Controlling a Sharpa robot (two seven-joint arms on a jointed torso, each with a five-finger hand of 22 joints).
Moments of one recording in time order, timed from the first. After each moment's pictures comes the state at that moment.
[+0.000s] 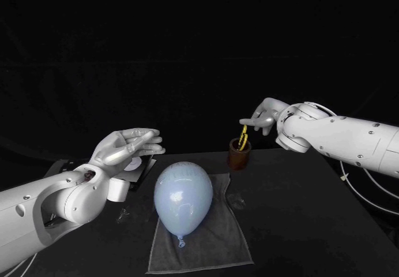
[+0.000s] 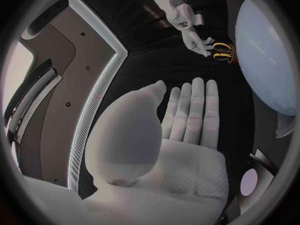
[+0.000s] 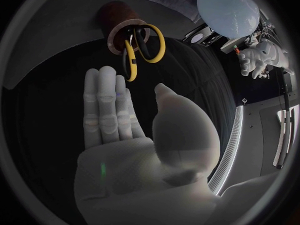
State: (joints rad) left arm 1.21 -0.93 -0.01 1.61 -0.04 -0.20 0.49; left_hand 1.45 -0.17 0.39 0.23 0.05 0.88 0.21 0.33 0.22 1.14 0.14 0.14 0.07 1.04 0.10 0.37 0.36 0.16 0.97 0.23 0.27 0.08; right arm 1.47 -0.77 -0.14 1.22 -1.15 -0.31 -0.41; right_hand 1.10 -0.13 0.10 0.29 0.20 0.87 0.17 0.35 0.33 1.29 0.09 0.10 0.30 1.32 0.02 0.50 0.60 0.16 1.03 0.13 0.63 0.36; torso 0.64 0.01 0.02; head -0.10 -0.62
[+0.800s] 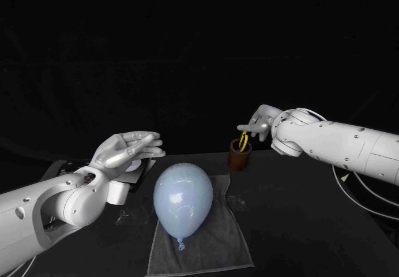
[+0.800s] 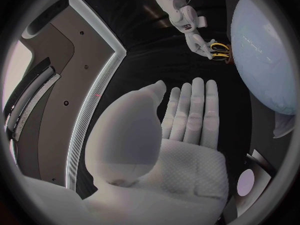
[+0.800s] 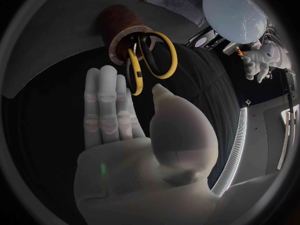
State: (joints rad) left arm 1.21 -0.93 -0.01 1.61 -0.04 -0.19 0.48; left_hand 1.45 -0.17 0.39 0.23 0.05 0.88 0.21 0.33 0.22 1.14 0.14 0.14 0.07 1.04 0.10 0.37 0.36 0.17 0.97 0.23 0.26 0.08; right arm 1.45 -0.72 -0.14 1.16 -1.14 -0.30 -0.41; right_hand 1.16 -0.07 0.08 0.29 0.19 0.88 0.16 0.36 0.34 1.30 0.08 0.10 0.30 1.36 0.01 0.48 0.62 0.18 1.05 0.13 0.62 0.36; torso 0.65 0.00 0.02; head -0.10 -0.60
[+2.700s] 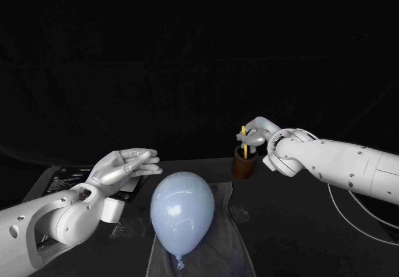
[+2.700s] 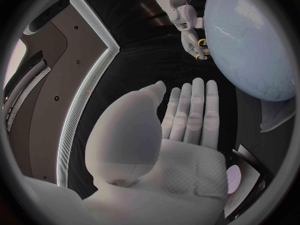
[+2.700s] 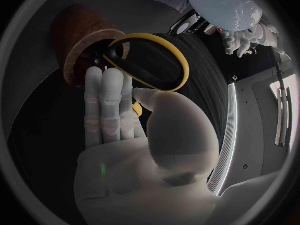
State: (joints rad) left arm 1.21 -0.93 -0.02 1.58 -0.04 -0.14 0.46; left_hand 1.44 -0.17 0.39 0.24 0.05 0.87 0.21 0.32 0.22 1.13 0.14 0.13 0.07 1.03 0.10 0.37 0.37 0.17 0.96 0.24 0.26 0.08; right arm 1.44 -0.78 -0.14 1.27 -0.93 -0.49 -0.21; right_hand 1.25 -0.09 0.69 0.15 0.15 0.97 0.10 0.46 0.39 1.46 0.02 0.11 0.31 1.44 -0.04 0.59 0.78 0.16 1.08 0.07 0.74 0.50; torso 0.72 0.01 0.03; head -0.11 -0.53
